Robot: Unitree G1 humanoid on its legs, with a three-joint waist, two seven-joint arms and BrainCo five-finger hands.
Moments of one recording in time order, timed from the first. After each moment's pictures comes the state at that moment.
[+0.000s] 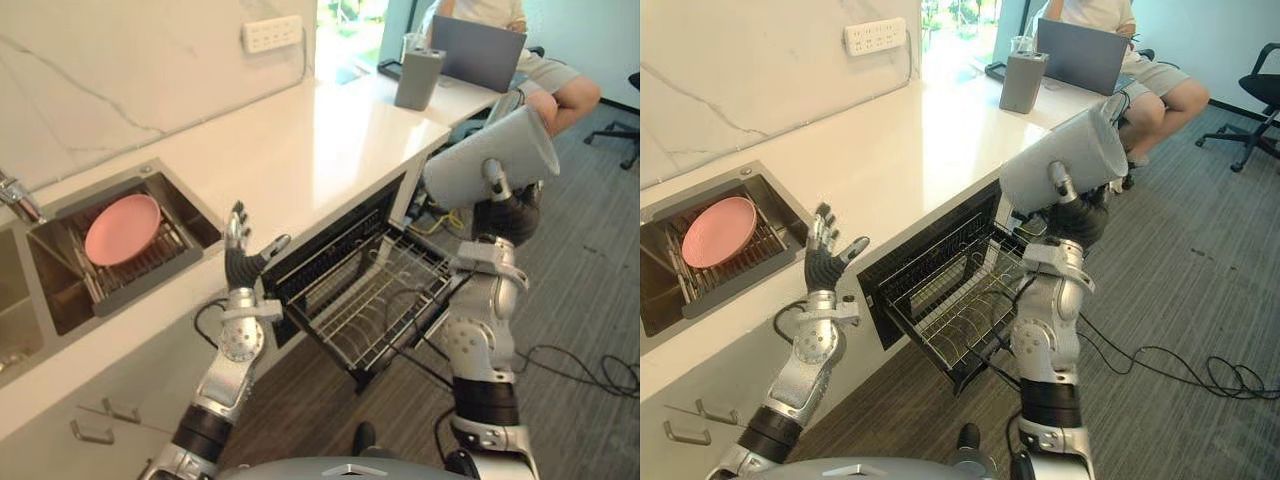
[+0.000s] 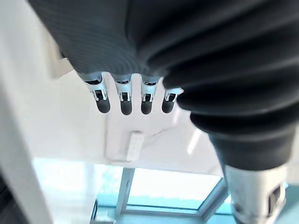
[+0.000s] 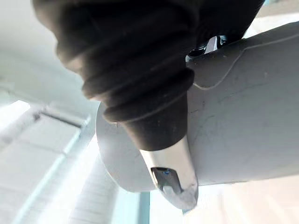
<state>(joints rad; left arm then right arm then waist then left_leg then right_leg) -0.07 0.03 -0.32 0.05 -0.28 -0.25 0.39 -0.19 -0.15 -0.13 -0.26 0.66 -0.16 -0.22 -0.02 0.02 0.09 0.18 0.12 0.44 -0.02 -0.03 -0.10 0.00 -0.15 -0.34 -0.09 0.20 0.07</state>
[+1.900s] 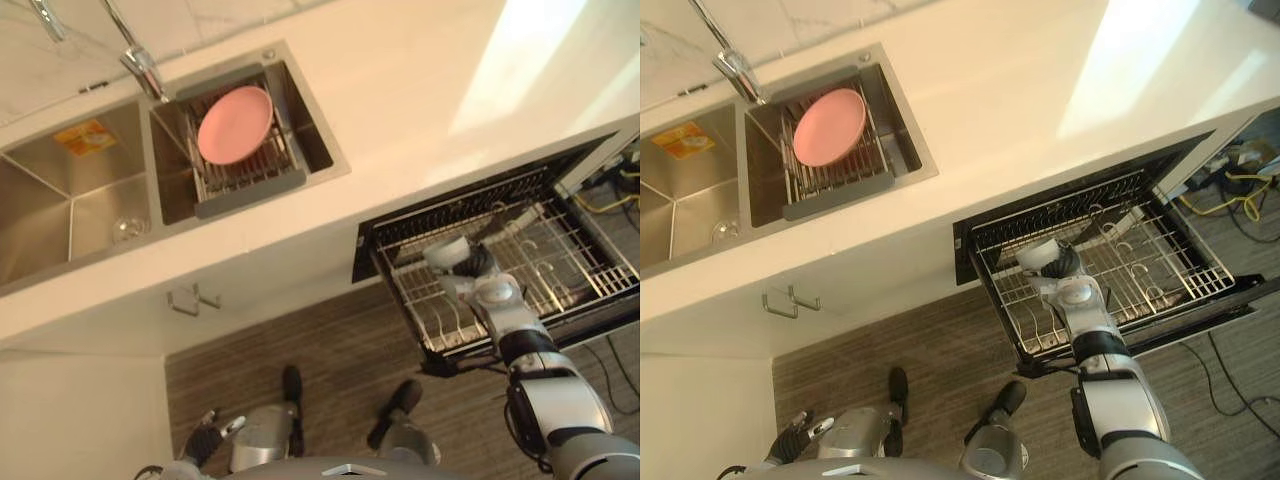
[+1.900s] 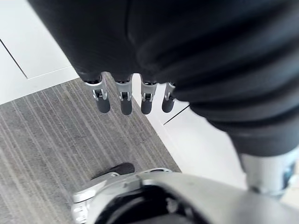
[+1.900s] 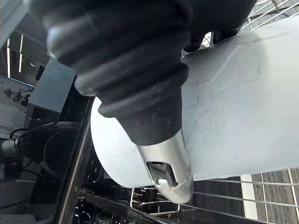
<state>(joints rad) 0.31 0.19 -0.16 0.65 -0.03 -0.18 0.02 -0.61 -0.55 0.08 0.93 -0.12 0.01 -0.09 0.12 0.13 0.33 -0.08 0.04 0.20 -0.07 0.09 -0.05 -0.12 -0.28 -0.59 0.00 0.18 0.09</state>
